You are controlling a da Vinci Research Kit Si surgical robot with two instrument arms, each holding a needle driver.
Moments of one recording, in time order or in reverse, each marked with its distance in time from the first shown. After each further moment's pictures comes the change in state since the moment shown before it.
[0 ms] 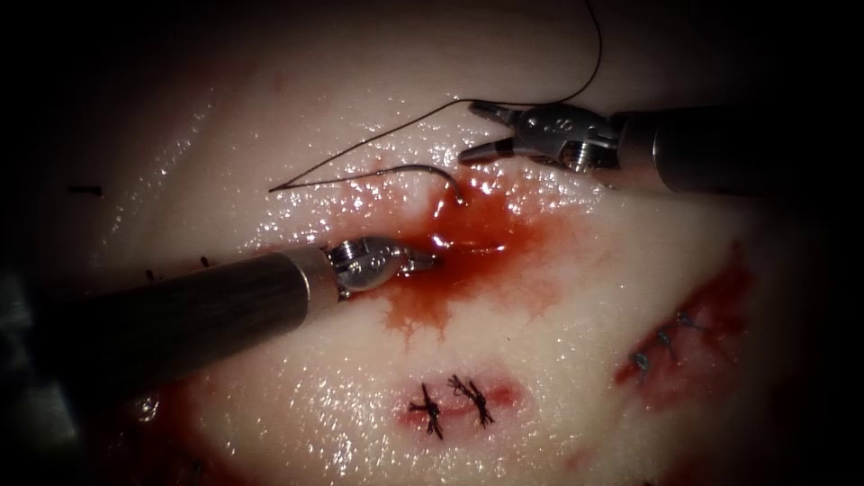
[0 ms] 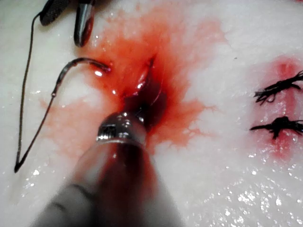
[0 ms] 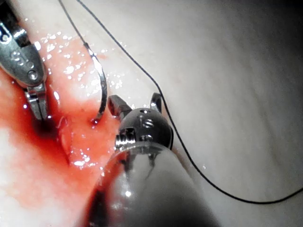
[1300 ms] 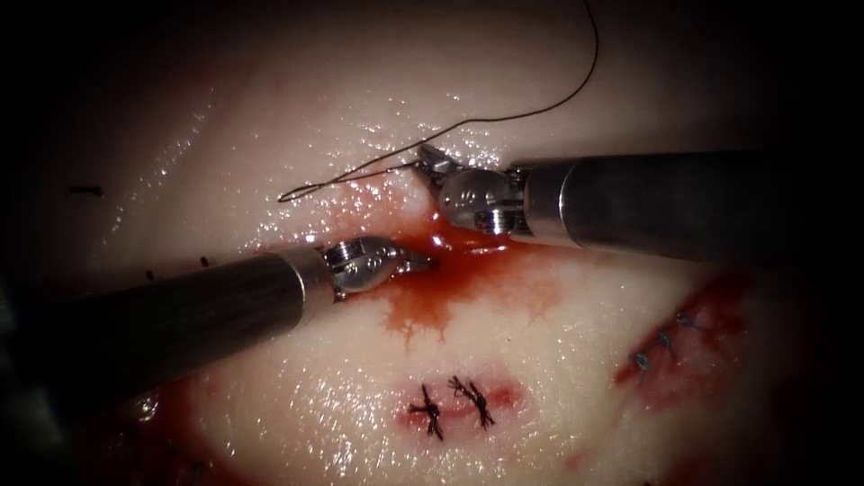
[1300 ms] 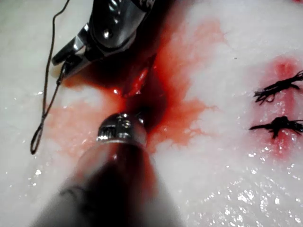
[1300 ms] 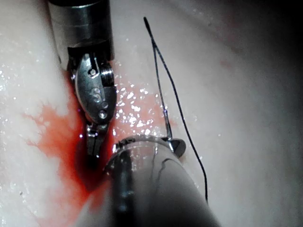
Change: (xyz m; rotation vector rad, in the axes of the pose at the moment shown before) right arm 0.002 -0.008 0.002 -0.295 -0.285 -0.419; left arm 0.000 0.001 0.000 -0.007 -0.011 -0.003
